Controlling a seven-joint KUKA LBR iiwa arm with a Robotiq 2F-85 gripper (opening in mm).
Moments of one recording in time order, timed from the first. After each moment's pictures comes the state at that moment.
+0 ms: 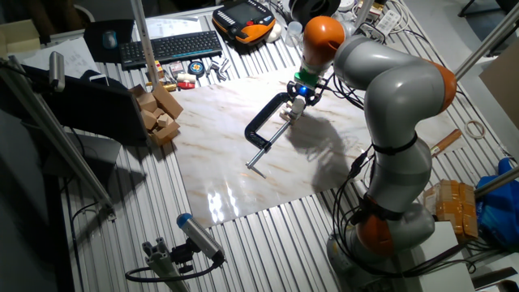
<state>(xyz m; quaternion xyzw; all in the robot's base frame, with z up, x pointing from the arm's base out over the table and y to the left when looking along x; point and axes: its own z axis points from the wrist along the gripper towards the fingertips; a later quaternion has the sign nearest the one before) 0.595 0.003 0.118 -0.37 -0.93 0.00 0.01</state>
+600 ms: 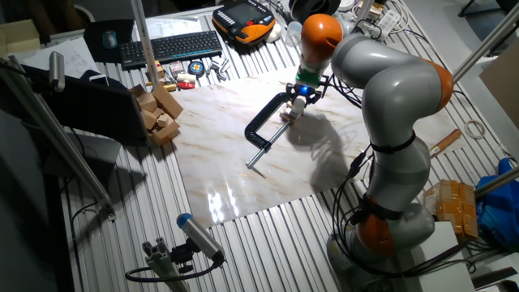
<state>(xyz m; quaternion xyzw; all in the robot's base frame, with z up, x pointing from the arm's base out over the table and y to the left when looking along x) 0.595 0.004 0.119 -0.28 -0.96 0.00 0.01</state>
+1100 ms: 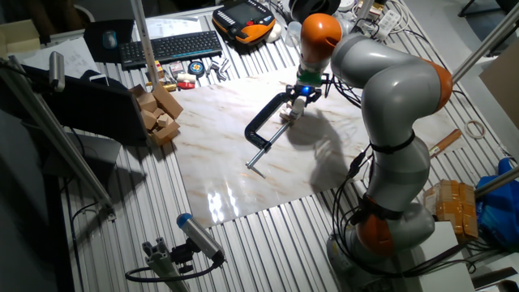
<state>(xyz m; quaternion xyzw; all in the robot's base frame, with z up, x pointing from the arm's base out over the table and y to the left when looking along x) 0.595 0.003 0.119 -0.20 -0.98 0.00 0.02</state>
